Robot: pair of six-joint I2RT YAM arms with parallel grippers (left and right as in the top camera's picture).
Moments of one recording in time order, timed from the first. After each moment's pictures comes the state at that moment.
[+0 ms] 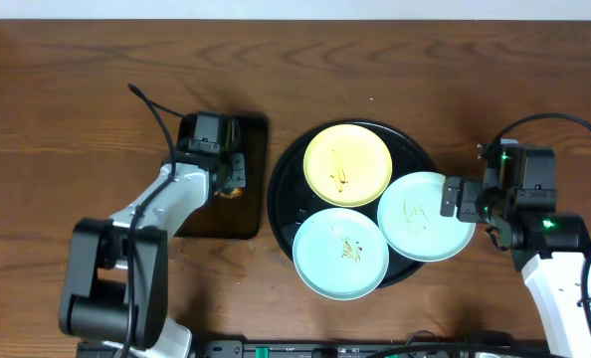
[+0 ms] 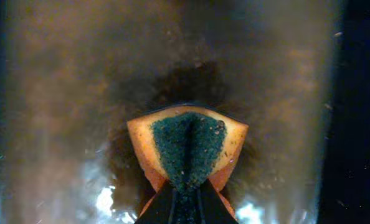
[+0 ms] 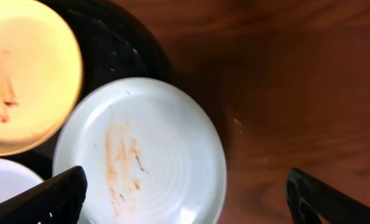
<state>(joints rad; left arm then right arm) -0.18 1.69 0.93 -0.38 -0.04 -0.22 0.00 1.10 0.85 -0.77 0.02 0.11</state>
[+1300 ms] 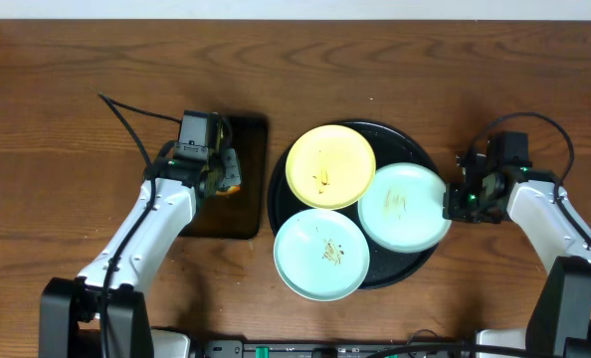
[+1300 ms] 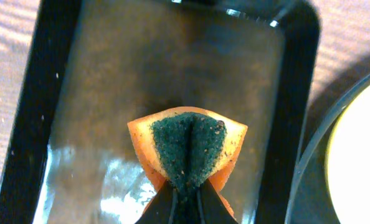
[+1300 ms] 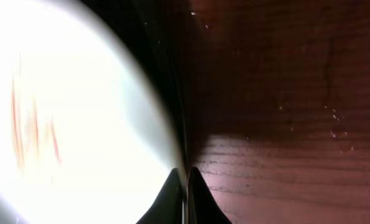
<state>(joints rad) -0.18 1.51 0.93 -0.49 -0.04 -0.33 -0.11 1.58 0.86 -0.68 -0.20 0.03</state>
